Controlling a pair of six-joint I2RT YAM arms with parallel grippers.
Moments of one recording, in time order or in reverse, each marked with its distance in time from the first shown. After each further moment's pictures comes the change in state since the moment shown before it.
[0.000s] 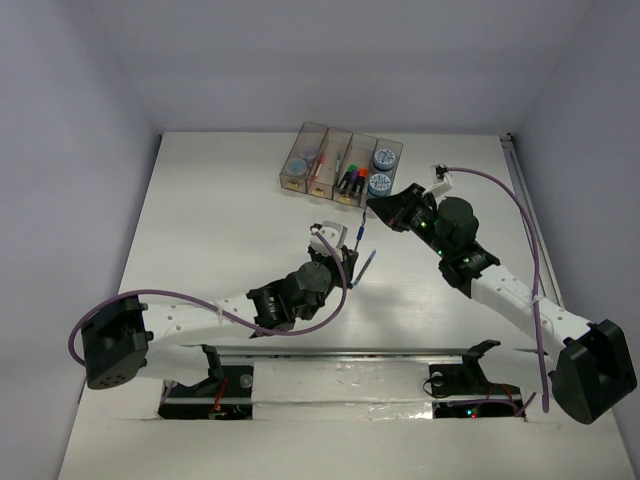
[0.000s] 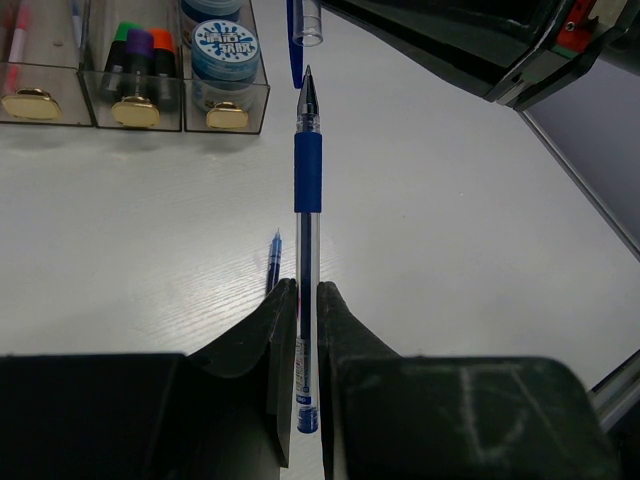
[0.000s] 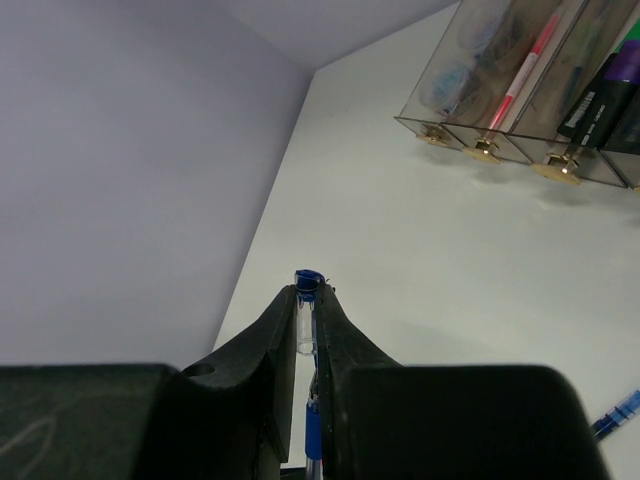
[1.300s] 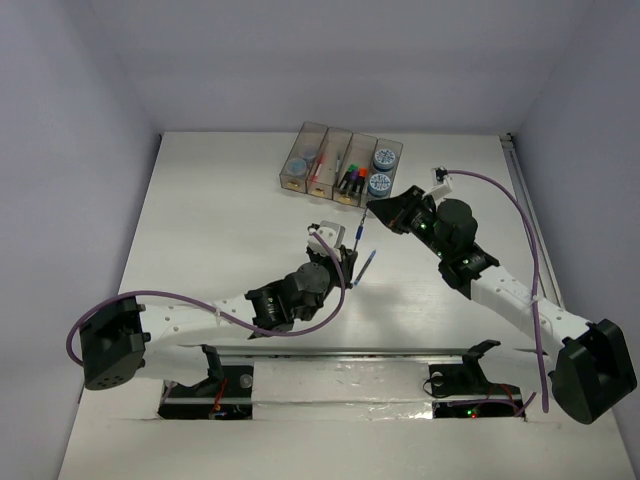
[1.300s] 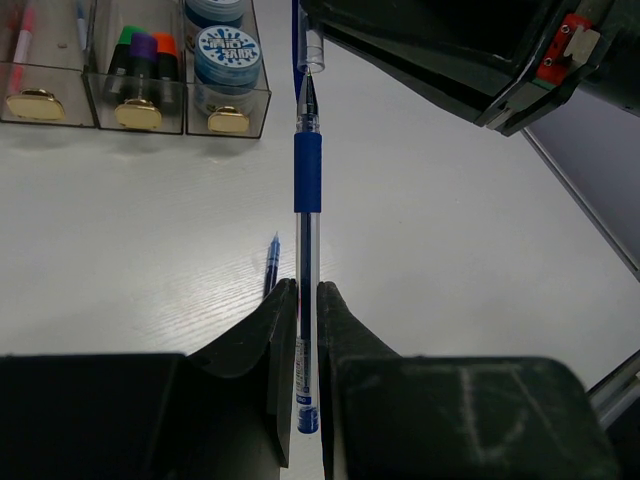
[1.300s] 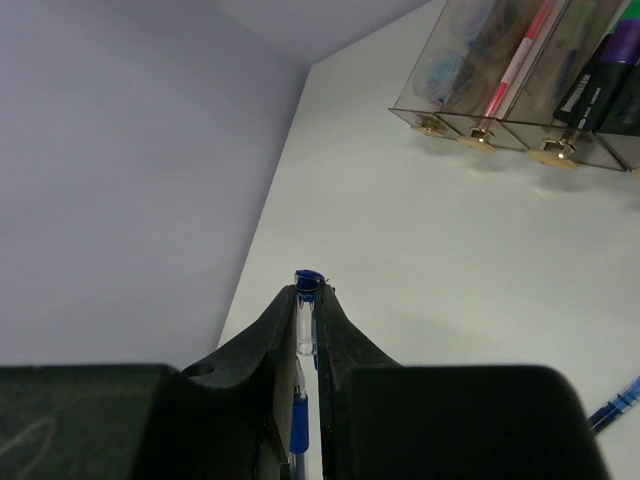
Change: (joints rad) left arm -0.007 -0.013 -0.002 0.000 -0.020 -0.013; right arm 0.000 0.000 -0.017 0.000 0.006 0.028
